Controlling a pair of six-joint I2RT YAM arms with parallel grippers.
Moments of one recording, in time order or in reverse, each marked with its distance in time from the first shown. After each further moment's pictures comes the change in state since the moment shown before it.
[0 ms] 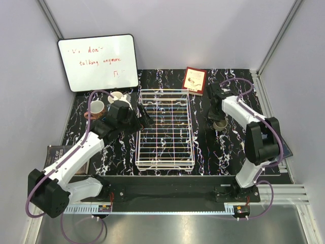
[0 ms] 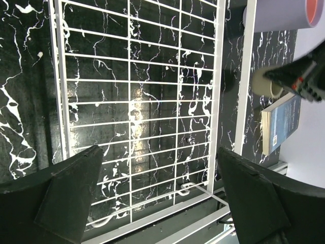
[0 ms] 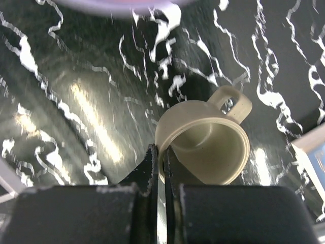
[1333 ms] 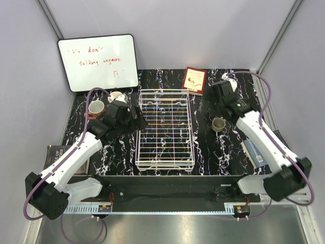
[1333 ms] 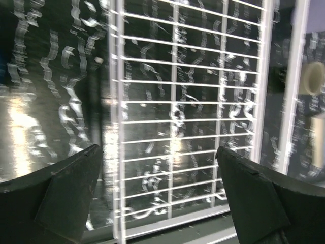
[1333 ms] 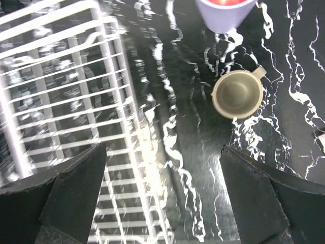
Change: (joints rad) left arm 0.000 -0.022 0.040 -0.138 -0.136 0.115; right arm 0.132 -0.371 0.007 0.003 -0.039 0.067
